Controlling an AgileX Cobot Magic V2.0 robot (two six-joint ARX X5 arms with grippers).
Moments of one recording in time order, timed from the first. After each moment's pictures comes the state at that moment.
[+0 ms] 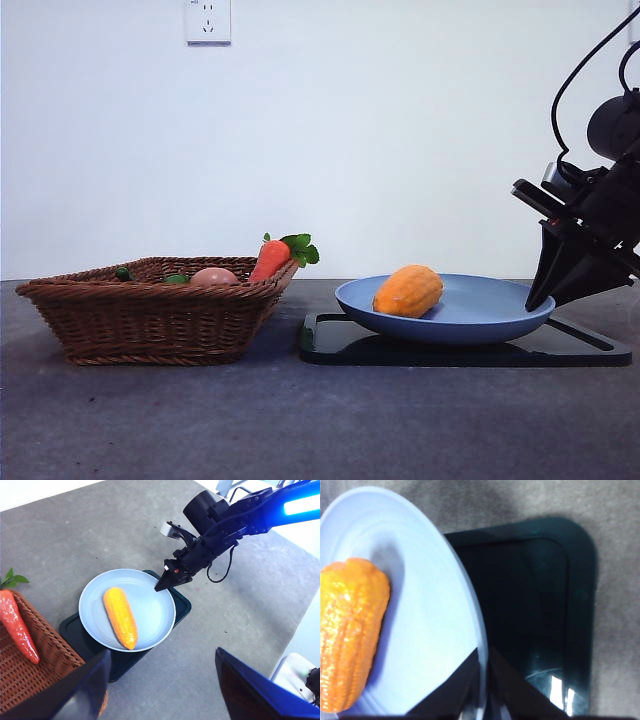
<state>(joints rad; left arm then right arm) -0.75 1.12 1.38 -0.75 0.16 -0.10 -0.01 1.82 1.14 -0.43 -0.58 0.25</state>
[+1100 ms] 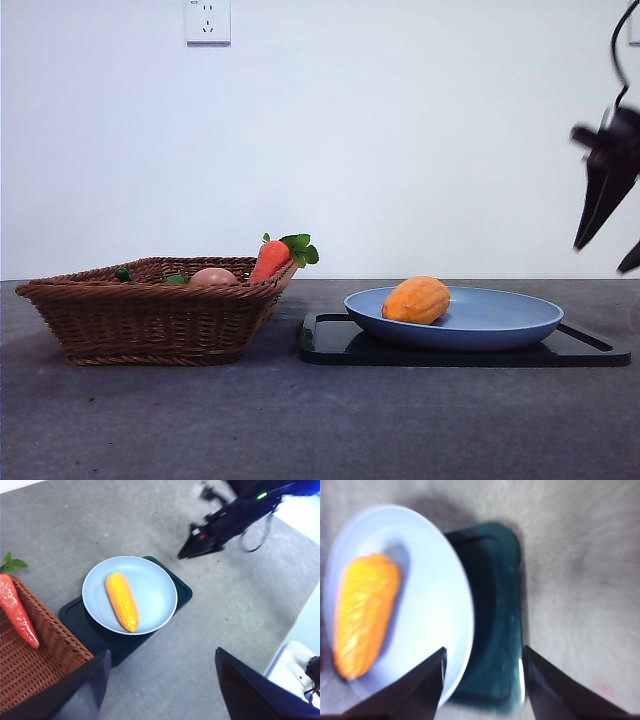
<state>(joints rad) -0.75 1.12 1.38 -0.80 0.16 -0.10 -0.11 1.60 1.14 -0.65 -0.52 0.18</state>
